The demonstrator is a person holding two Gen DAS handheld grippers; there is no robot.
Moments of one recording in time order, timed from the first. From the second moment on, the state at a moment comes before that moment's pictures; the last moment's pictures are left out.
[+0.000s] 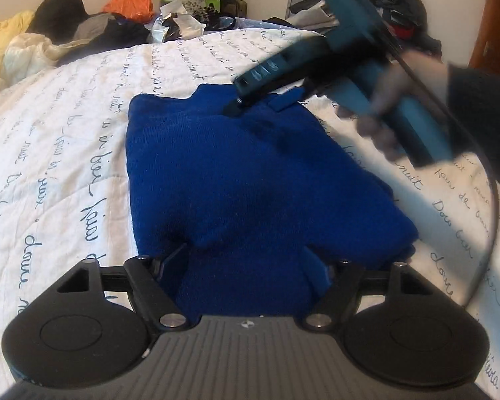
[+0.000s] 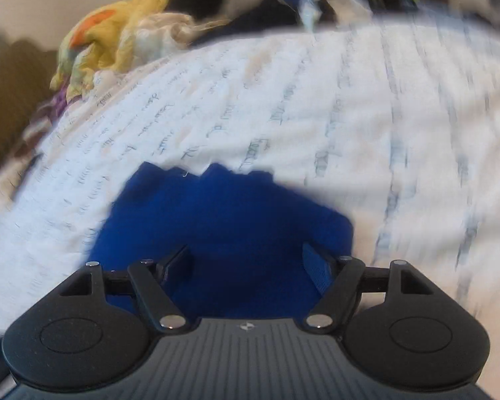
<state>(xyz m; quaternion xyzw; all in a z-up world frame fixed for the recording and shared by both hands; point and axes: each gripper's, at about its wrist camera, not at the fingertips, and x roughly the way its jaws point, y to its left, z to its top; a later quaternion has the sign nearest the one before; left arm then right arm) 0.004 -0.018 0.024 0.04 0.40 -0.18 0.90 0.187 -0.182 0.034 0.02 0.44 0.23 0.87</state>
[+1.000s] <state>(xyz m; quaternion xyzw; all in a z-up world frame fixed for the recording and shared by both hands) -0.007 0.010 0.024 0.08 0.36 -0.17 0.91 0.108 -0.191 0.041 0.10 0.43 0.31 0.84</state>
